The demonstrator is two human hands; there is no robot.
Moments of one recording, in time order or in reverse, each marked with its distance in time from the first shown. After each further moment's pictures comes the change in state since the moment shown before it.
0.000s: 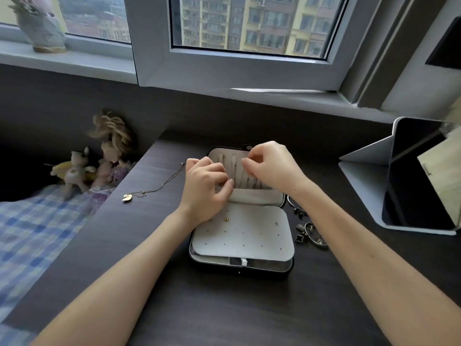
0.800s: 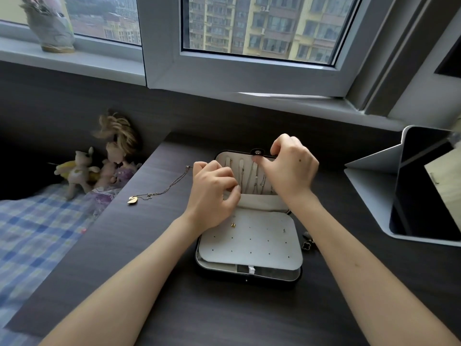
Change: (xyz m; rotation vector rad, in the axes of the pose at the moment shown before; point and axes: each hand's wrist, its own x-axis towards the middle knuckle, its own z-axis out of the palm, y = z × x) left_hand -0.001 0.001 0.000 -0.001 0.016 0.034; right_hand 0.015 0.018 0.021 -0.306 0.595 -0.001
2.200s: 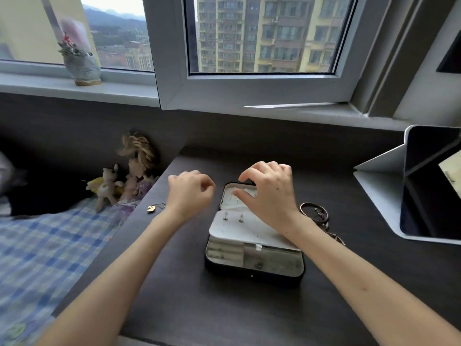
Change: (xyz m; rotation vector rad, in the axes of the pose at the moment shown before) left_hand 0.006 -0.031 -0.043 0.242 -0.245 -0.384; right_hand -0.037 -0.023 -0.007 0.142 -0.166 -0.307
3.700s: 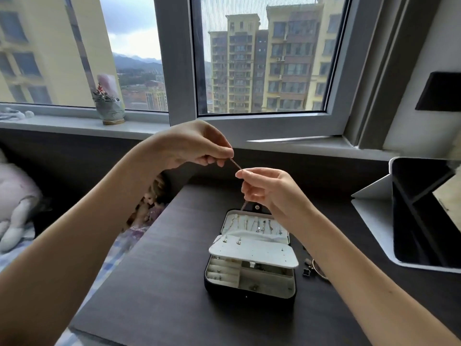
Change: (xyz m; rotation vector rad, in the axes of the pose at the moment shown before) left_hand 0.053 0.114 -0.170 -0.409 -0.500 -0.099; right_hand 0.030 -0.020 -0.094 1.388 -0.341 0.487
